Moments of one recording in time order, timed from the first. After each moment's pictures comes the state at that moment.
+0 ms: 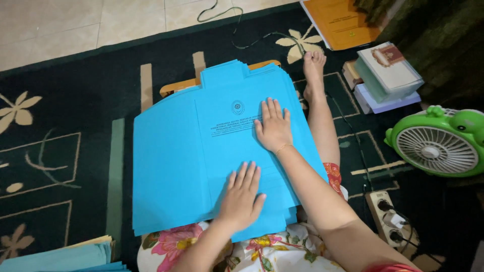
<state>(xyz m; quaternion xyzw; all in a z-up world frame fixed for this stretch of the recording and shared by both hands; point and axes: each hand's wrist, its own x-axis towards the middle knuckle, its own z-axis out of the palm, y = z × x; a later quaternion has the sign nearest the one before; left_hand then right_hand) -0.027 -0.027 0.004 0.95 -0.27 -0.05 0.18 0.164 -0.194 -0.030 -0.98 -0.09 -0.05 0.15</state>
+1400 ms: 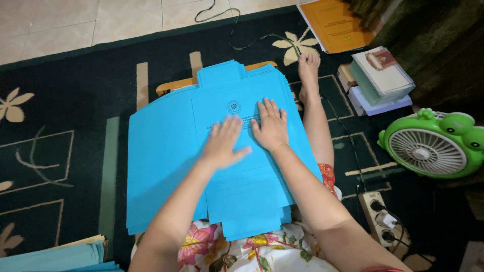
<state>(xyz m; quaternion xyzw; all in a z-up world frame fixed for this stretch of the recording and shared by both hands) 0.119 0.000 0.014 0.96 -0.26 -0.06 0.05 0.153 -0.191 -0.001 -0.98 -0.04 -0.02 0.20</state>
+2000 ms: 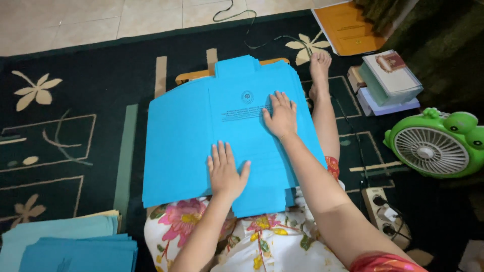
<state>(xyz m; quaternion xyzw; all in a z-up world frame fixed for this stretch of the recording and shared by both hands) -0.031 -0.005 0.020 0.98 0.01 -0.05 0.18 0.153 -0.193 -0.010 -0.97 -0.05 -0.10 0.21</state>
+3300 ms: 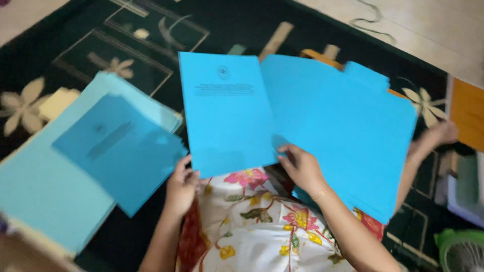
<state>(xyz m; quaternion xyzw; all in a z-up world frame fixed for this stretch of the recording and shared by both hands) -0.293 0.173 -0.050 0.59 0.39 0.18 0.69 -0.036 -0.068 0.020 -0.88 -0.35 0.11 0.29</state>
